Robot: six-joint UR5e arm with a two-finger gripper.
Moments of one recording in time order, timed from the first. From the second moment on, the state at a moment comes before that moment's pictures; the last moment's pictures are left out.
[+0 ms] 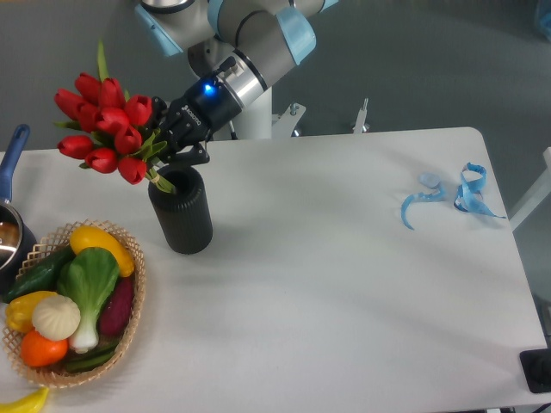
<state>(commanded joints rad) 2.62 -1.44 -2.37 -0.75 0.29 1.43</state>
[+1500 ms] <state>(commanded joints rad) 2.72 -1.42 -2.44 -0.75 0.29 1.54</state>
